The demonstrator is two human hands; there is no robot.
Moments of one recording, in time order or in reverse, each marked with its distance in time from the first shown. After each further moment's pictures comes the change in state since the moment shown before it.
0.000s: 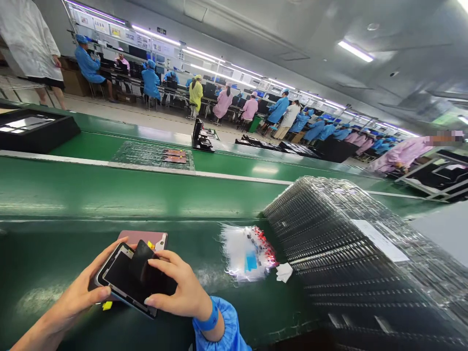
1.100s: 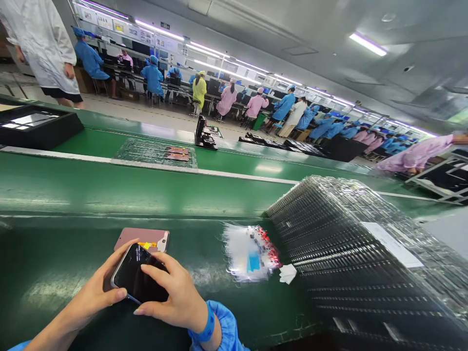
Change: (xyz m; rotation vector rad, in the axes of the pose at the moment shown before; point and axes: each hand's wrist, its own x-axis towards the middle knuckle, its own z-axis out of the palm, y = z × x) left_hand 0.000 -0.006 0.022 -0.036 -0.054 -0.006; right_hand -0.003 0.001 0.016 -0.221 0.008 -0.157
